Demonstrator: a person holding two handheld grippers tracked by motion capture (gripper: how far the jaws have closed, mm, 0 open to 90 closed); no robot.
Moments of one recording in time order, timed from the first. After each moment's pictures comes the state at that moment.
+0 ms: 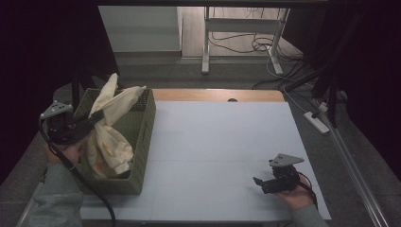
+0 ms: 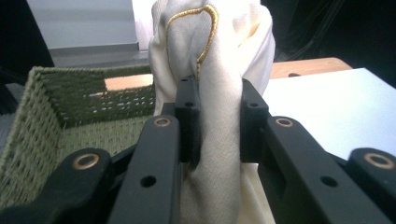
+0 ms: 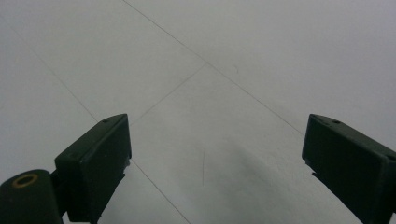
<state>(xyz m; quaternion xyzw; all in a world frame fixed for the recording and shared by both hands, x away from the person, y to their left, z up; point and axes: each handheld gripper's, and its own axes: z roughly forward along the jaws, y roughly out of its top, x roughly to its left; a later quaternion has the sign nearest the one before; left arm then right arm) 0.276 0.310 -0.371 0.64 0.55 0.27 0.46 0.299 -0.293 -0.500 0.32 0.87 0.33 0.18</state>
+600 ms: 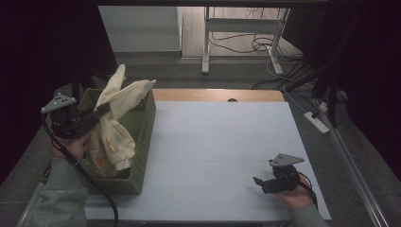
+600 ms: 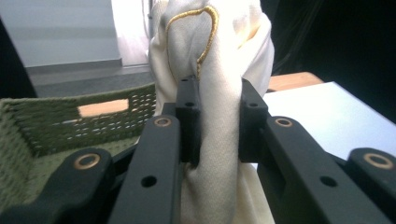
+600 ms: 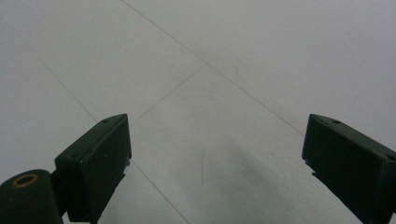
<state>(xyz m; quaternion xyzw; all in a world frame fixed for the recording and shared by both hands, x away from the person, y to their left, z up) 0.278 0.292 -0.348 0.64 0.52 0.26 0.50 0.299 -0.294 -0.500 0.33 0.87 0.33 0.18</state>
